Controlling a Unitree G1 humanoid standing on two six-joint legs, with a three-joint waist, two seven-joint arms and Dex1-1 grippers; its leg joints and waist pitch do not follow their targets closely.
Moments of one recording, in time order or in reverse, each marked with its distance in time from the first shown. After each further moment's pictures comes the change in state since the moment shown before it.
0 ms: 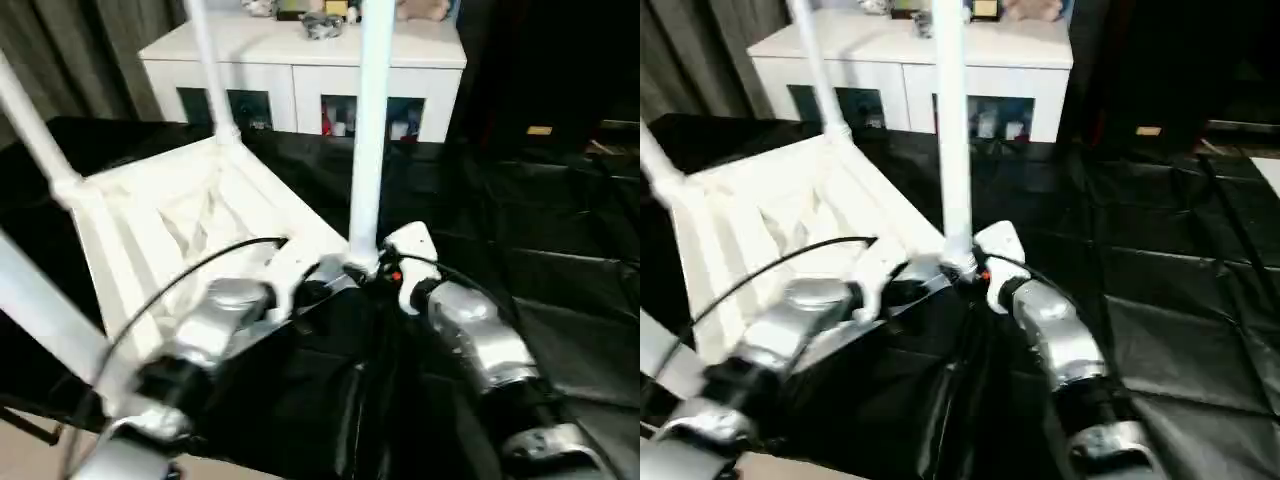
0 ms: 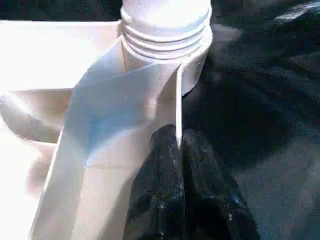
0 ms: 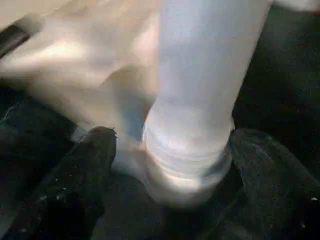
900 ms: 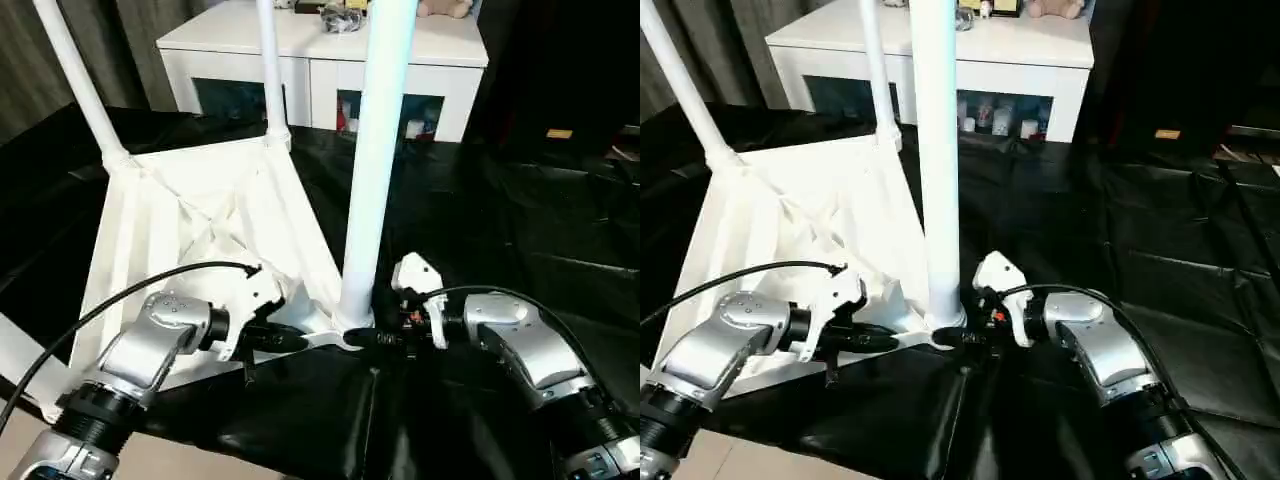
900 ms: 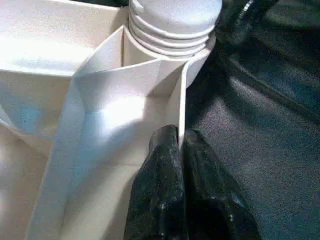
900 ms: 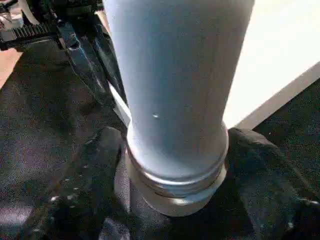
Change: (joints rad) left arm 0.111 0.165 -0.049 -0.236 -0.079 0.101 -0.283; right arm 0.029 -0.108 0.069 -0.102 0.064 0.054 0.299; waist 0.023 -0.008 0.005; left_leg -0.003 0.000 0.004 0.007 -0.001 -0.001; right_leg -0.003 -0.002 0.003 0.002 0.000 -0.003
